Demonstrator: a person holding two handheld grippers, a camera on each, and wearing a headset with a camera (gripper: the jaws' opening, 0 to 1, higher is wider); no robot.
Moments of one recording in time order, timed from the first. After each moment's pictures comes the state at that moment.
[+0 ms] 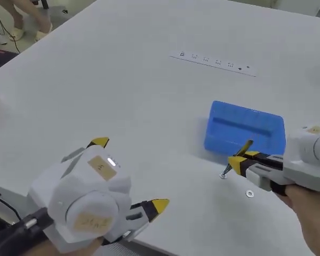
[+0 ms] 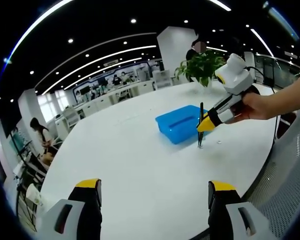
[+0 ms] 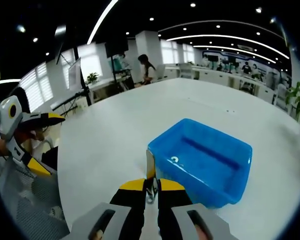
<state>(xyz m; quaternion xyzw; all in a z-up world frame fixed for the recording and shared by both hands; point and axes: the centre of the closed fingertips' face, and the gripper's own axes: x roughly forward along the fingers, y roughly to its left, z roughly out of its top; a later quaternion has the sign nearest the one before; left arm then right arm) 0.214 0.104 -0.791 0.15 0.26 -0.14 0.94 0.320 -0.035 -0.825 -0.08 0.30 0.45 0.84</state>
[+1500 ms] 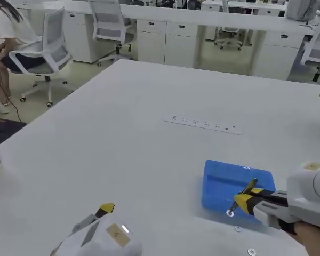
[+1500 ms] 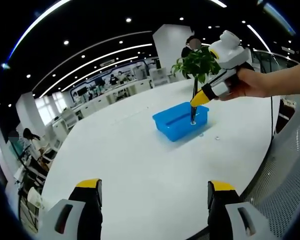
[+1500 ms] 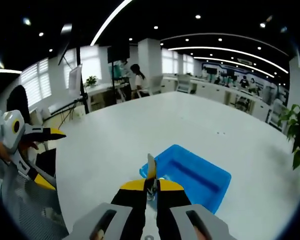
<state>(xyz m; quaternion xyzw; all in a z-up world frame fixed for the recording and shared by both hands) 0.212 0.101 -0.795 0.17 0.26 -0.15 0.94 0.341 -0.044 -0.770 -0.11 0.25 0.43 0.86</state>
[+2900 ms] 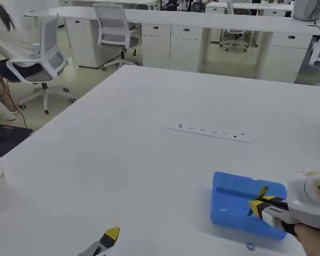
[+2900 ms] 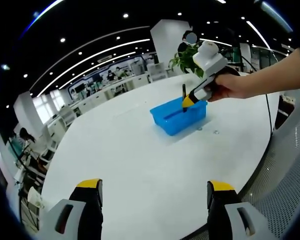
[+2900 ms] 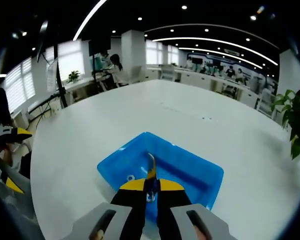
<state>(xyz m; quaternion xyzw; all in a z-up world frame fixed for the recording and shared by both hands) 0.210 0.101 -0.803 0.18 0.28 -0.15 0.93 0.401 -0.056 -0.823 -0.12 0.29 0.37 0.87</state>
